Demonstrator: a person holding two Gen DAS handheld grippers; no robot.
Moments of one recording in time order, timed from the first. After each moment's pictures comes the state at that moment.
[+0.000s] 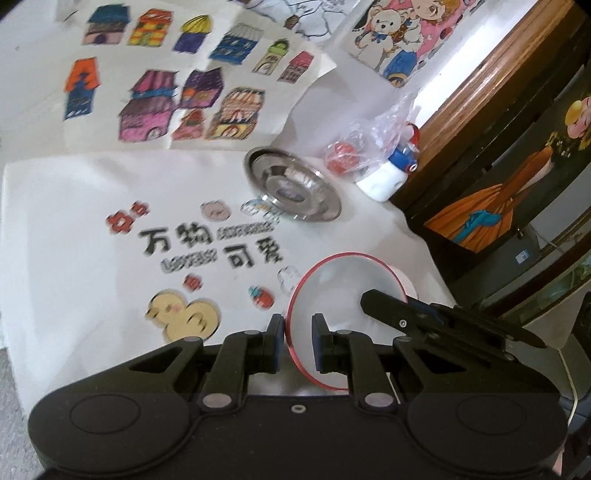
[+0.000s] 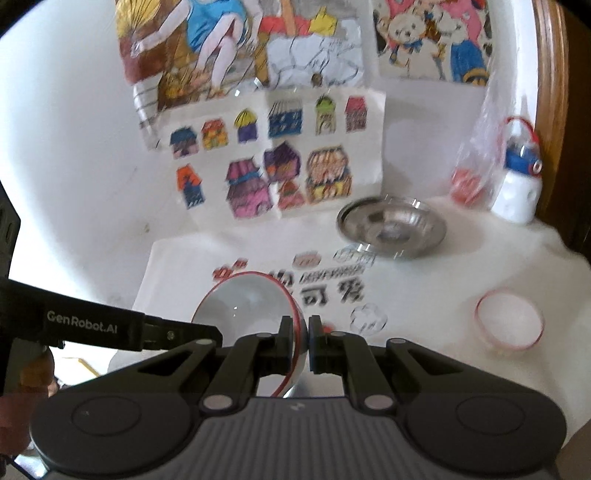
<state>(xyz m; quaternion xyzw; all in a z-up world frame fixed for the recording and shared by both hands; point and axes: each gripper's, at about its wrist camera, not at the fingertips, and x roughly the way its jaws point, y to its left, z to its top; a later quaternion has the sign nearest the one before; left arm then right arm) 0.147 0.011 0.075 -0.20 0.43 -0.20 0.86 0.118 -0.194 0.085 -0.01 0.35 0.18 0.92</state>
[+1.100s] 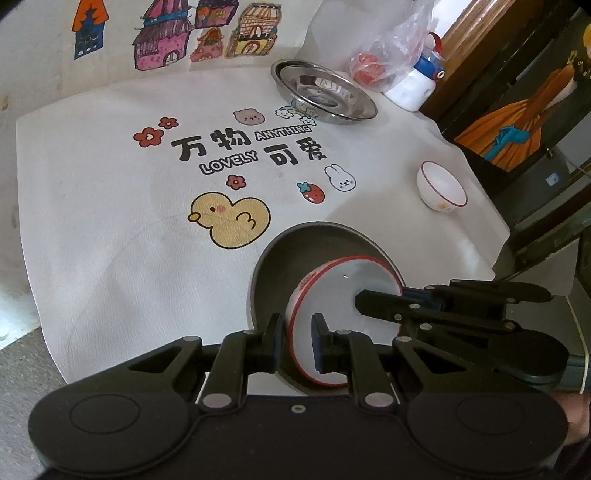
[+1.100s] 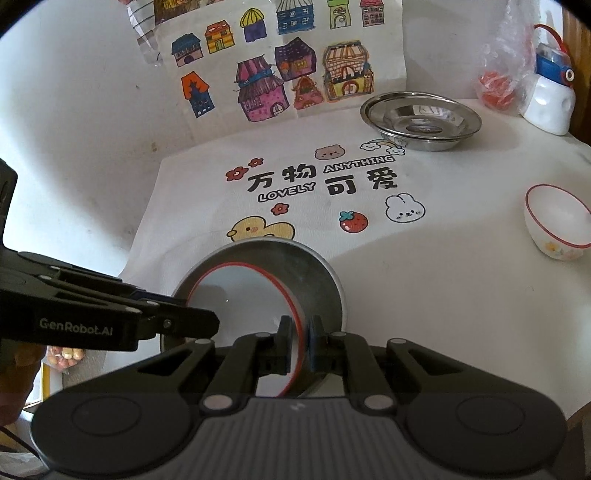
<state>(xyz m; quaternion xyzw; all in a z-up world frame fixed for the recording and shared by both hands) 0.126 0.009 0.026 -0.11 0.52 -0.19 0.83 0.116 -0.184 0.027 0.00 0.46 0.20 0.87</state>
